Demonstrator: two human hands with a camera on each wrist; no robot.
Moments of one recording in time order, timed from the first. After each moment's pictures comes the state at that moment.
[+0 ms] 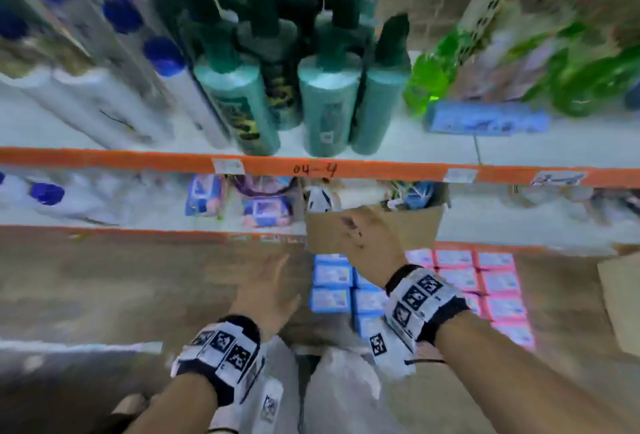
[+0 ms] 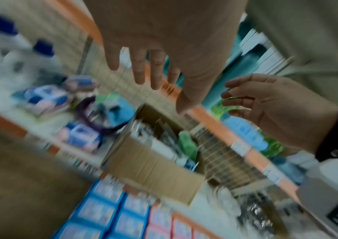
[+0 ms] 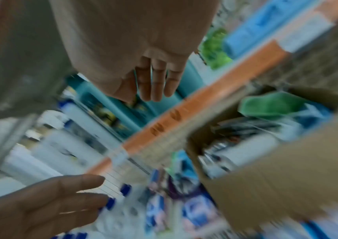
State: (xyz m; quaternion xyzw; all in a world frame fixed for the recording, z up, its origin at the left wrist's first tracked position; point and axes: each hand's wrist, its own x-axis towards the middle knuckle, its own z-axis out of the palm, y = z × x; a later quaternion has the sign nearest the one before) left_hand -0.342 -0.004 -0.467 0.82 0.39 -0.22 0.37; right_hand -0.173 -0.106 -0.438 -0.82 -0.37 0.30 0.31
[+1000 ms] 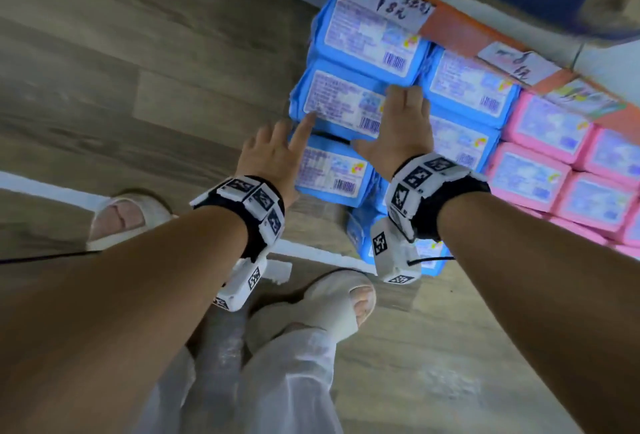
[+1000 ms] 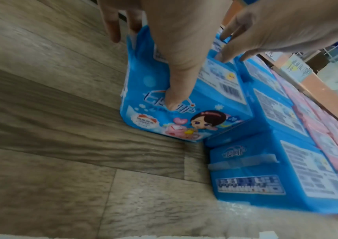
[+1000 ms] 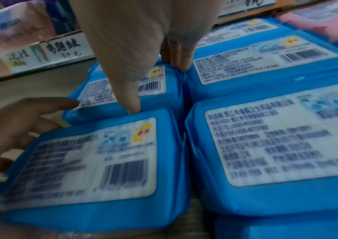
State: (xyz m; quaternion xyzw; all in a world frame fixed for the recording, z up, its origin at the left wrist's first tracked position) left_hand -0.335 -0.082 -1.034 0.87 0.33 -0.29 0.24; right_hand -0.172 -0.144 -1.014 -0.87 -0.37 0.32 -0.07
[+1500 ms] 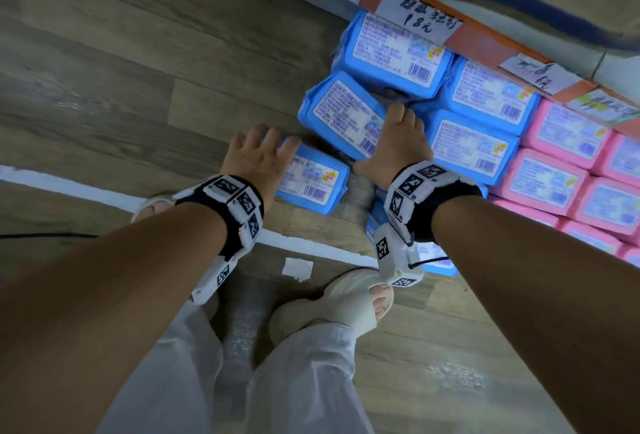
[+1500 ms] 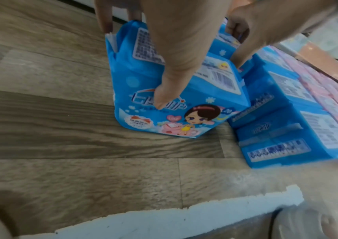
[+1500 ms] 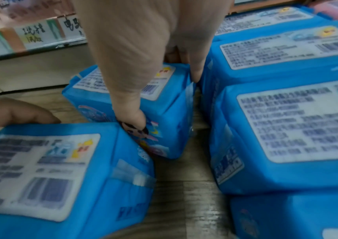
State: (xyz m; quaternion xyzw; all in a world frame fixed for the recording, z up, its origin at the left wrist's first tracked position) left_hand -0.380 -0.042 -1.027 0.89 0.23 -0.35 0.17; right_hand -0.201 -0.128 -1.018 -0.86 -0.34 0.36 -0.11
